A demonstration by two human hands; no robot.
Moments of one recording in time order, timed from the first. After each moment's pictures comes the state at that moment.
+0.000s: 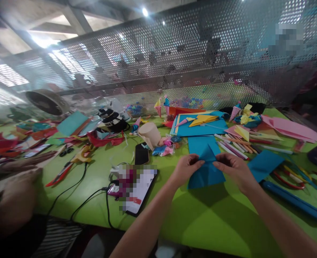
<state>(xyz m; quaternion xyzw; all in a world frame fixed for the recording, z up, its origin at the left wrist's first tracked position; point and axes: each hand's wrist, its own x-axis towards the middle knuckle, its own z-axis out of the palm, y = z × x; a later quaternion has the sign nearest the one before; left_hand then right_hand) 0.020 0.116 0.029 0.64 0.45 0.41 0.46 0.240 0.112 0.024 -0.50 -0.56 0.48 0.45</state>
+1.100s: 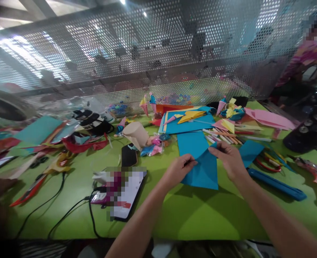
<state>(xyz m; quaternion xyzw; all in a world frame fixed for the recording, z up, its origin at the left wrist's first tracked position) 0.023 0.105 0.037 0.75 0.44 0.30 0.38 0.244 0.115 0.028 -0.48 -0.45 0.49 0.56</state>
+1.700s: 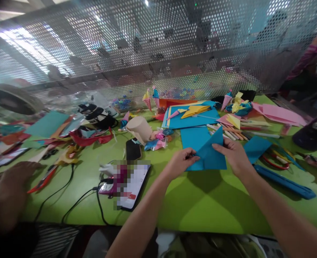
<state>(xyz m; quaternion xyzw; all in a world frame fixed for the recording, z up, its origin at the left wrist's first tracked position) 0.015 0.115 0.025 0.71 0.44 0.31 0.45 0.245 0.116 0.029 -0.47 -0.42 0.59 0.50</state>
